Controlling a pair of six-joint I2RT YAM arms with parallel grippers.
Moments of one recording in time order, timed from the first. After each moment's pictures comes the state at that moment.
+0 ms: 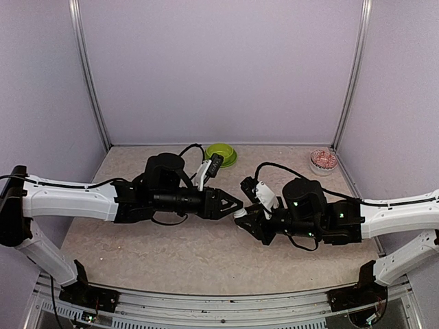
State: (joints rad) left arm -1.03 1.50 0.97 0.20 0.29 -0.58; right arm 1.17 1.24 0.77 0.03 0.17 0.12
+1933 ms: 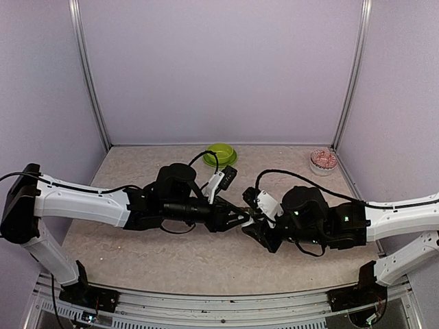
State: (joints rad) left arm -1.08 1.59 0.97 0.27 0.31 -0.44; right arm 1.22 1.21 0.76 -0.11 0.25 0.11
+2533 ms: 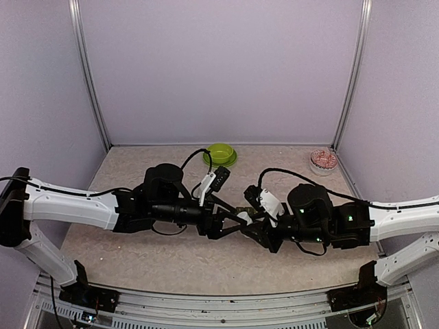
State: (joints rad) left arm -1.06 1.51 0.89 0.31 0.39 -0.37; right arm 1.21 1.17 0.75 -0.08 0.17 0.13
